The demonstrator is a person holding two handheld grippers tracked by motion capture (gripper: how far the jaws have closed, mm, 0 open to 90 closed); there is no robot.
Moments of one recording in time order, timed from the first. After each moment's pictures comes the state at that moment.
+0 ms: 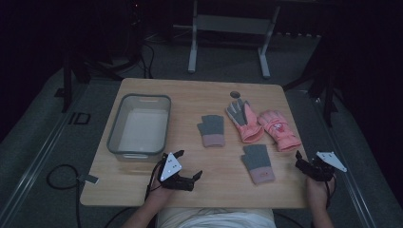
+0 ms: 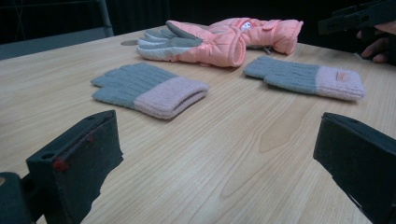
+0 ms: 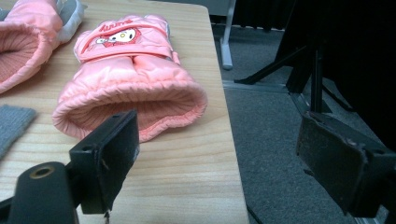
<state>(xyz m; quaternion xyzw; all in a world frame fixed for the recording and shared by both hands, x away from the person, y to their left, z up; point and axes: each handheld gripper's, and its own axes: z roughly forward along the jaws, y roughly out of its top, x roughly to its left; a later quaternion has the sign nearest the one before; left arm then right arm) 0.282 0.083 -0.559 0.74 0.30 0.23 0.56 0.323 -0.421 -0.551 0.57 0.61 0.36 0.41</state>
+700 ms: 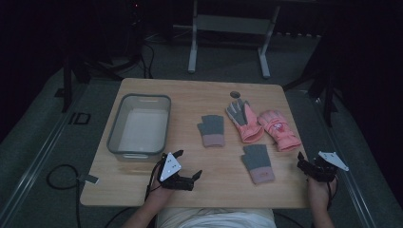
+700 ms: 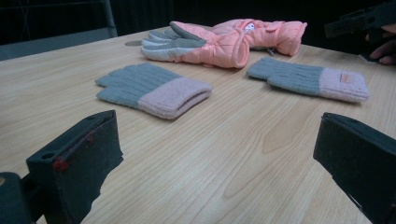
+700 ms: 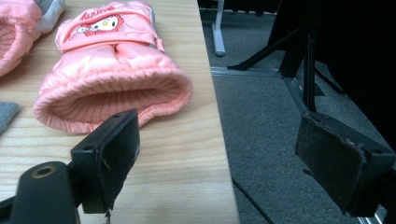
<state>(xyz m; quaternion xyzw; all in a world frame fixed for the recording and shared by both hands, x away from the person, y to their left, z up) 0.281 0.084 -0.559 0.74 0.30 0.23 0.56 0.321 -0.426 -0.547 0.60 0.61 0.34 0.40</state>
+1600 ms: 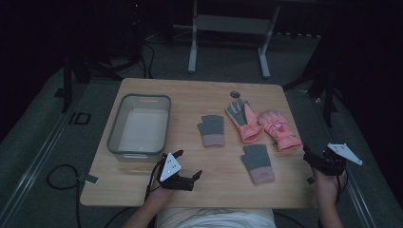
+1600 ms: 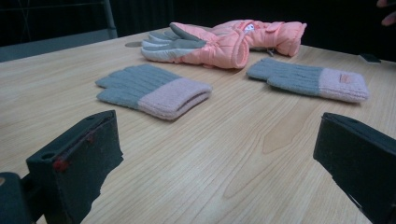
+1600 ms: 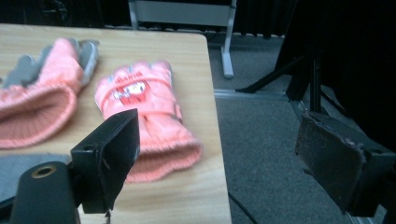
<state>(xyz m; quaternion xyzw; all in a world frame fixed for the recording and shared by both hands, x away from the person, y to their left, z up) 0.281 0.084 -0.559 0.74 0.30 0.23 0.56 0.318 -0.419 -0.490 0.57 0.60 0.38 0.41</state>
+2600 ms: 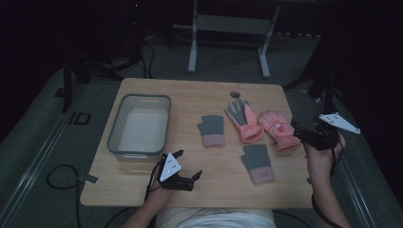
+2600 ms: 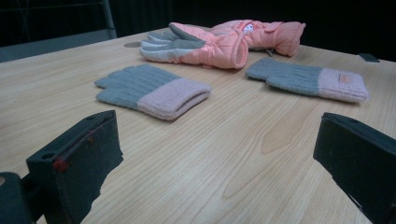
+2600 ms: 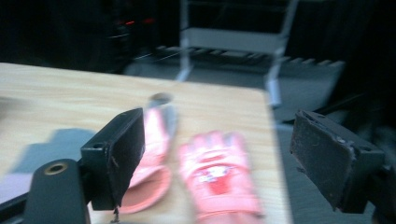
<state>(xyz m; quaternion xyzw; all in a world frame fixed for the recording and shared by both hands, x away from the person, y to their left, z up) 0.280 0.084 -0.559 0.74 0.29 0.23 0.56 0.350 -0.359 -0.401 0.52 0.64 0.44 0.35</state>
